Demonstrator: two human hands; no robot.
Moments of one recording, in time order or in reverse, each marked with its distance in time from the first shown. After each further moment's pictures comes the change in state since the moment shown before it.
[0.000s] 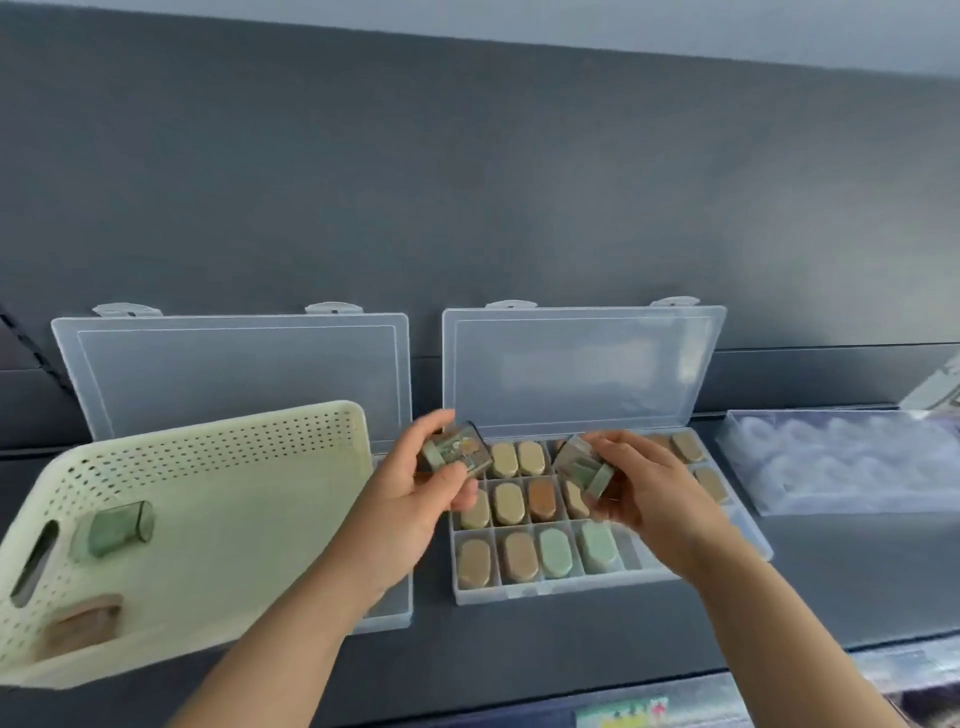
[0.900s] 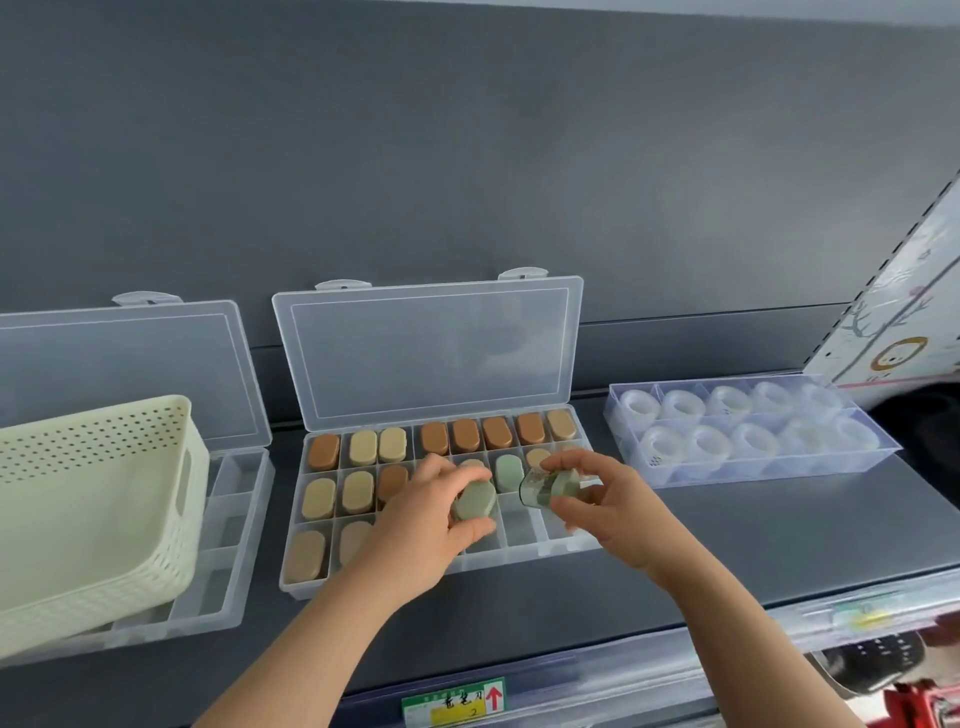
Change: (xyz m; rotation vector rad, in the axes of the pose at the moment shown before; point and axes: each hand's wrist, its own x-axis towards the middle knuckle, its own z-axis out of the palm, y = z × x) left_hand 0.035 -0.040 0.171 0.858 -0.171 0.161; right_hand 0.010 0.050 -0.159 -0.408 -0.088 -0.127
